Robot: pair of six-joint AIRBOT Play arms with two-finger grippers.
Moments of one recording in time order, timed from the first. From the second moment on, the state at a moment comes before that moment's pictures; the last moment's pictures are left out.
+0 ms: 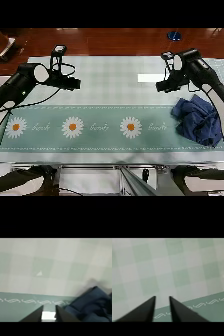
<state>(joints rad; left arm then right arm) -0.25 -1.33 1.15 1.44 -0.87 -1.55 0.20 -1.53 1.41 -1.82 1.33 1.69</state>
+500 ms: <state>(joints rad) -0.28 -1.21 0.99 1.35 -0.97 -1.53 -0.29 -1.03 1.00 -1.85 1.21 1.79</state>
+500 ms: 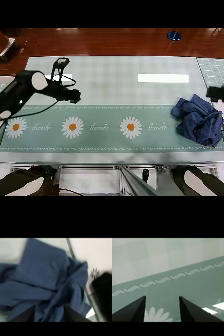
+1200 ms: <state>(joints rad) -0.37 -1.11 0.82 1.24 -0.79 -1.56 -0.55 -1.20 0.74 -1.43 1.08 1.53</state>
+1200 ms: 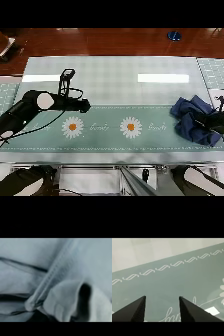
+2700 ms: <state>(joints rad) -0.13 -0.50 0.51 1.33 -0.82 -1.61 0.30 -0.97 1.64 -1.02 1.26 1.36</state>
